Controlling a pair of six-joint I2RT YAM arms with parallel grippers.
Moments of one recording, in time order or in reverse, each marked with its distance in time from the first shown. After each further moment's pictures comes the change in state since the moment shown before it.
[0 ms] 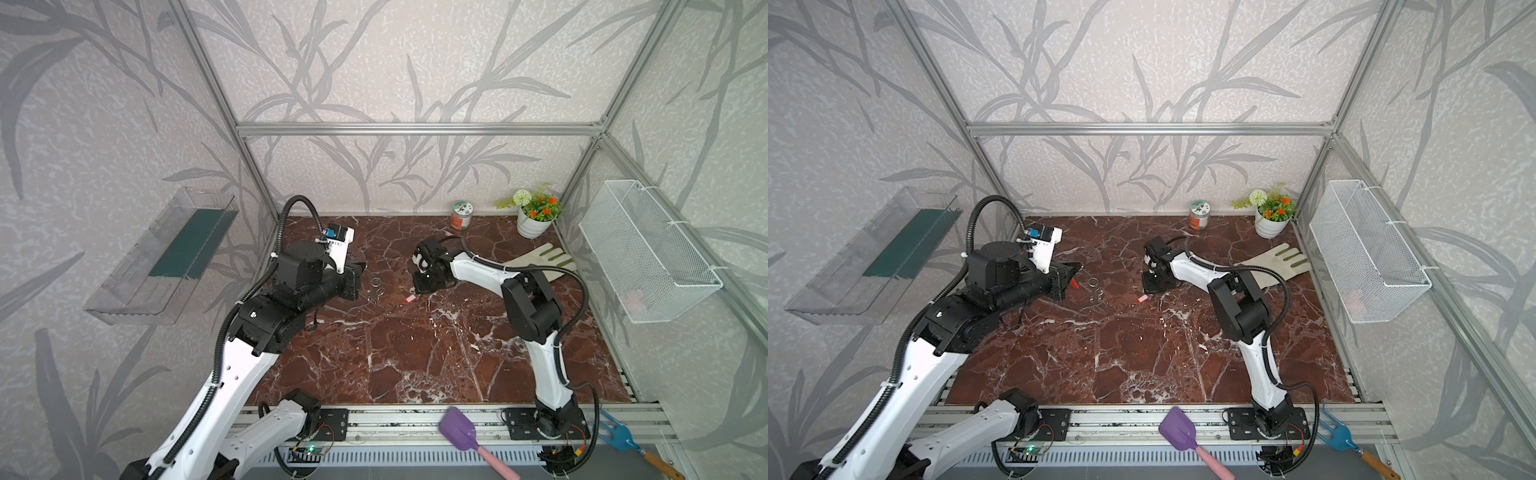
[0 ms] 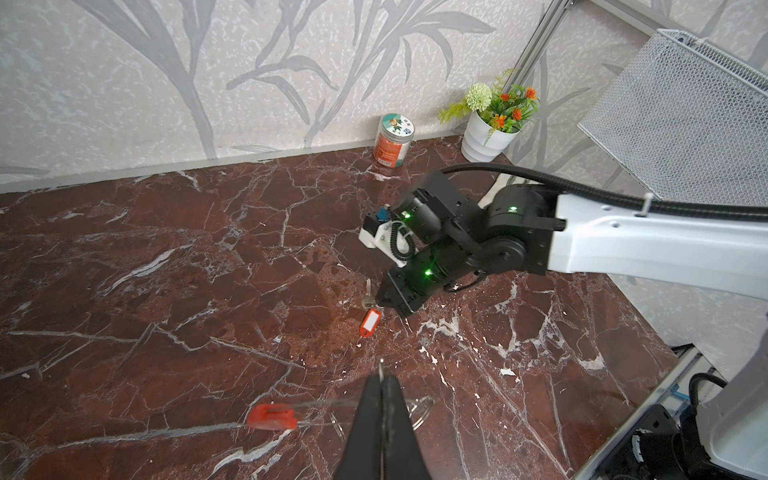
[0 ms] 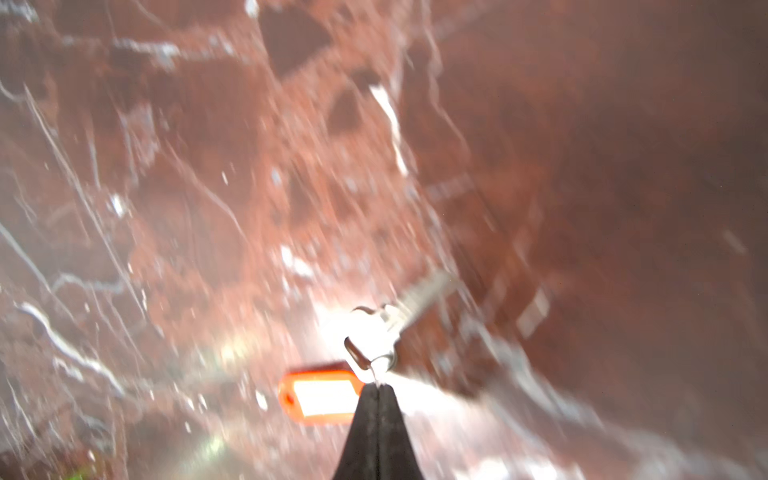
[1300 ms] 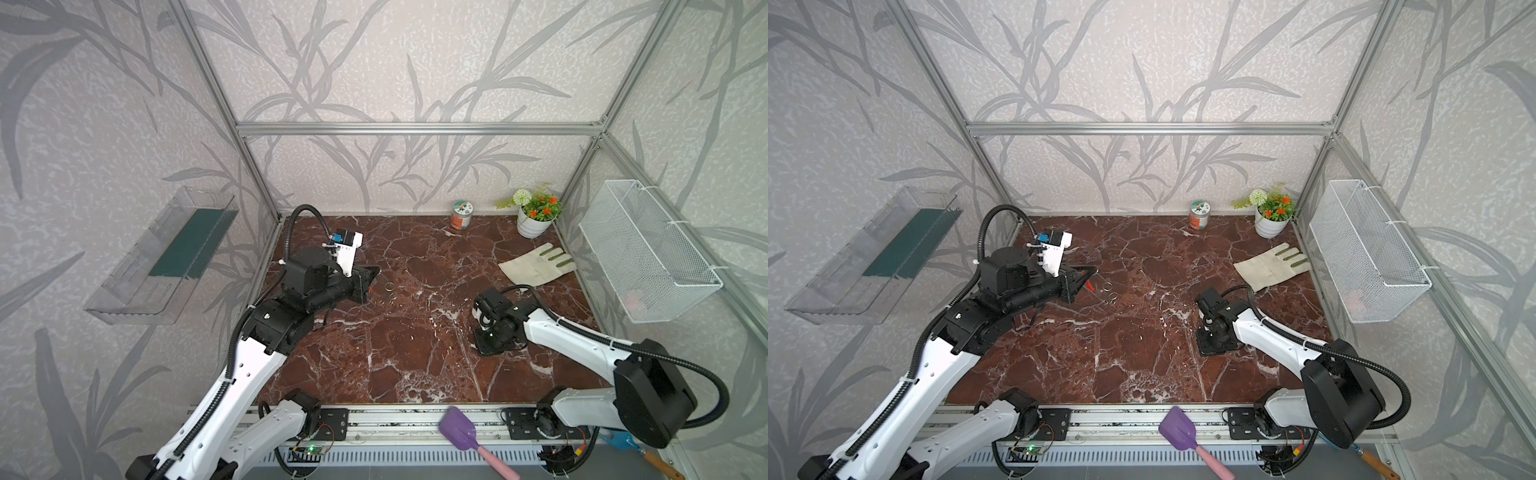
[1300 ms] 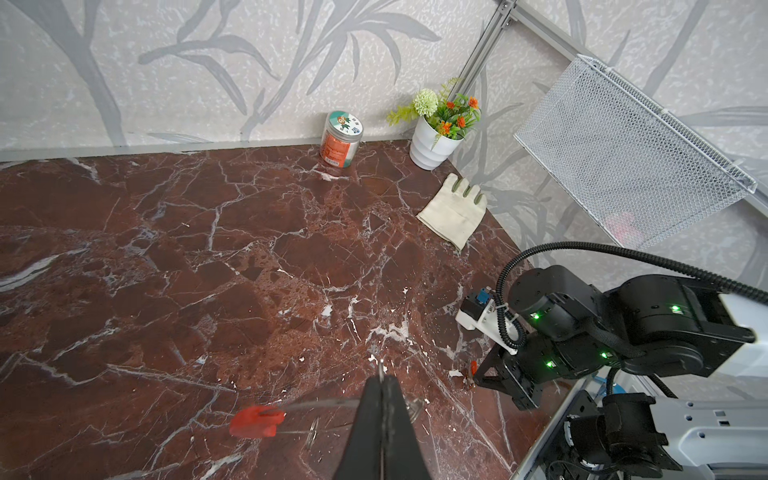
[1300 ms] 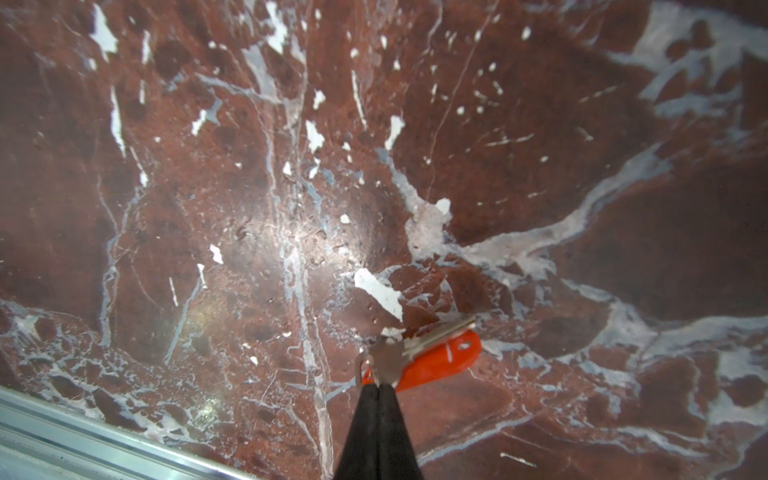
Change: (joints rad) left arm 0.000 -0.029 -0.138 0.179 0.152 -0.101; right arm -0.017 -0.758 -0.817 -0.163 0.085 0.048
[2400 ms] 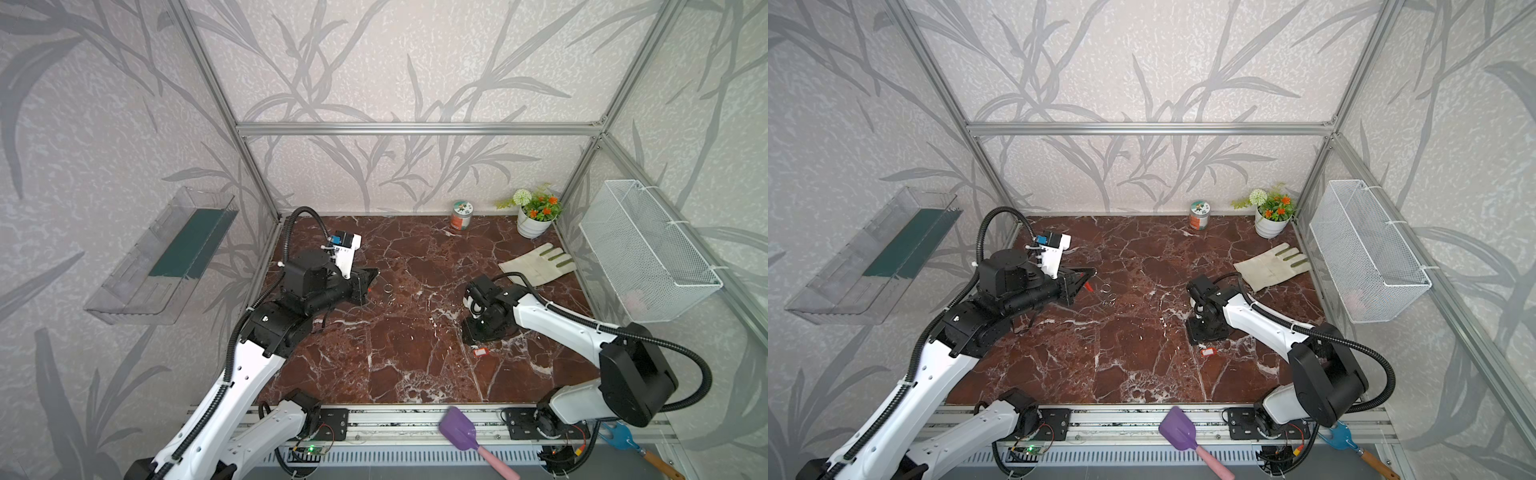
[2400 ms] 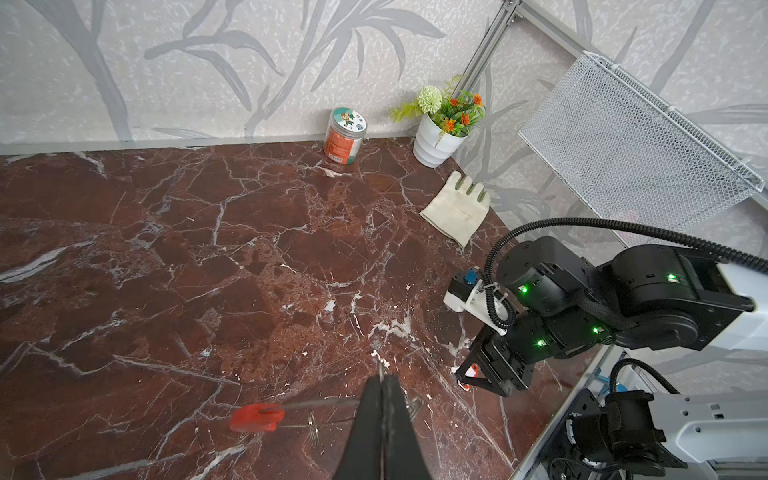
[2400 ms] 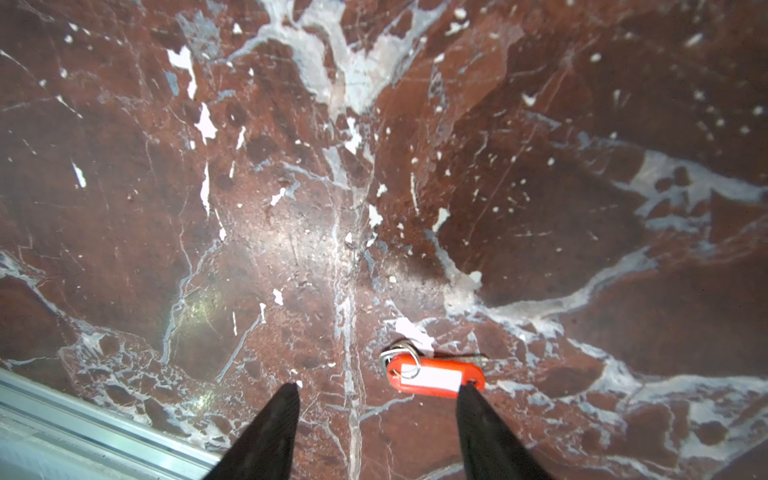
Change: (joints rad) left arm 0.000 -0.004 -0.009 -0.014 -0.009 0.011; right arm -0.001 0.101 0.171 -0.069 -0.012 -0.034
